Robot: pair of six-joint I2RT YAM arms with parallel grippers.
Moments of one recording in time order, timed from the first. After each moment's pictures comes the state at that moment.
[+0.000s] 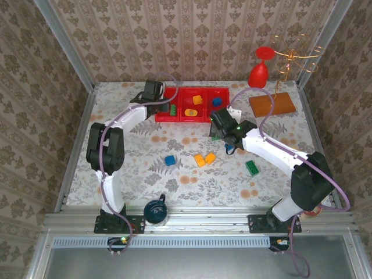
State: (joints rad) left arm -0.37 2.01 1.55 -0.32 -0.03 -0.17; right arm 0.59 1.54 1.18 -0.66 0.49 0.72
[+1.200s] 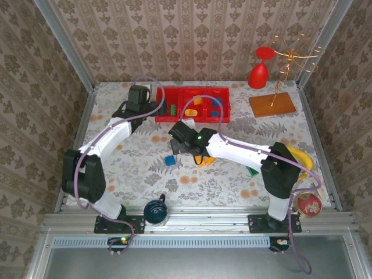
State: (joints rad) left arm -0.36 1.57 1.20 -0.25 -0.08 -0.27; right arm 0.91 1.84 1.46 -0.66 0.39 0.61
